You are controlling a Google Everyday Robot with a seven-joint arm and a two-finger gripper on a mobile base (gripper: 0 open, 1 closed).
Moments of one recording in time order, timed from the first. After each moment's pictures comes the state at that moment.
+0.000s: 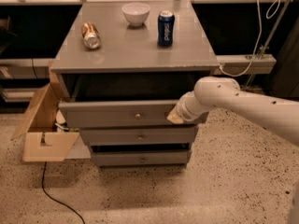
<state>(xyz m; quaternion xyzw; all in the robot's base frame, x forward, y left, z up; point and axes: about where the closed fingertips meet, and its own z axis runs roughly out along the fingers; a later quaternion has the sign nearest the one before) 0.655 -0.104 0.622 -0.53 0.80 0.06 0.28</state>
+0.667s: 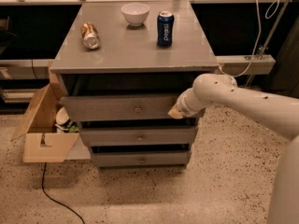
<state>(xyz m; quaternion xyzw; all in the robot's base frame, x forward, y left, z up) 0.685 -0.106 0.616 -0.50 0.82 0.06 0.28</state>
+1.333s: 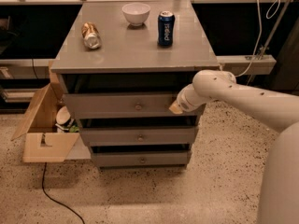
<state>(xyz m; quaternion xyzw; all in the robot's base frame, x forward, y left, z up) 0.709 -0.112 0.618 -0.46 0.84 0.06 0.29</state>
